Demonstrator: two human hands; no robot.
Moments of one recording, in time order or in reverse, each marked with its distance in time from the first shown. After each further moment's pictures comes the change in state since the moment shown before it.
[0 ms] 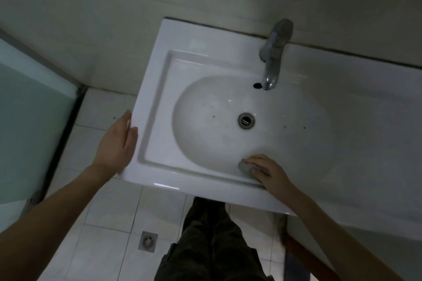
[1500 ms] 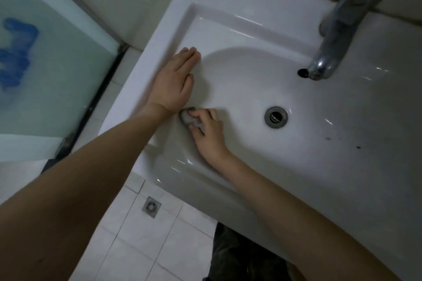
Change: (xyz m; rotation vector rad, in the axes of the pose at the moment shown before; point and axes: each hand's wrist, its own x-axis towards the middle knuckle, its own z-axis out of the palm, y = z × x) left_hand 0.095 0.062 0.091 0.136 0.173 0.219; right_hand 0.136 -0.043 0.122 0.159 -0.036 -0.198
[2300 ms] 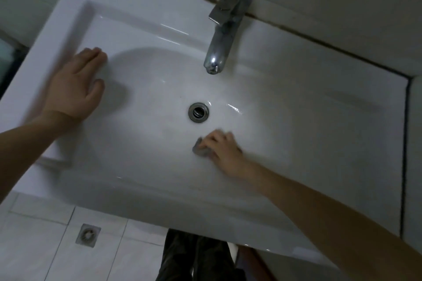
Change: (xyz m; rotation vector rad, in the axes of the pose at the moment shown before) left_hand 0.003 -0.016 0.008 0.021 0.025 0.051; right_hand -0.084 0.114 -0.177 -0.674 -0.238 -0.009
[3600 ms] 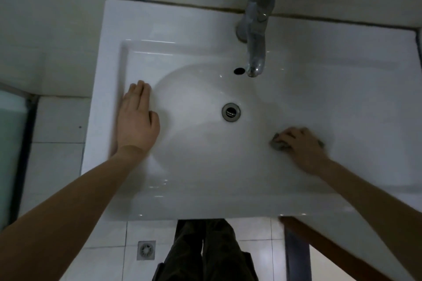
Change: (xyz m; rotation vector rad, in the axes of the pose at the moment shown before) left_hand 0.002 0.013 -0.012 0.044 -0.088 0.006; right_hand -0.069 -0.003 -0.023 -0.184 0.169 0.462
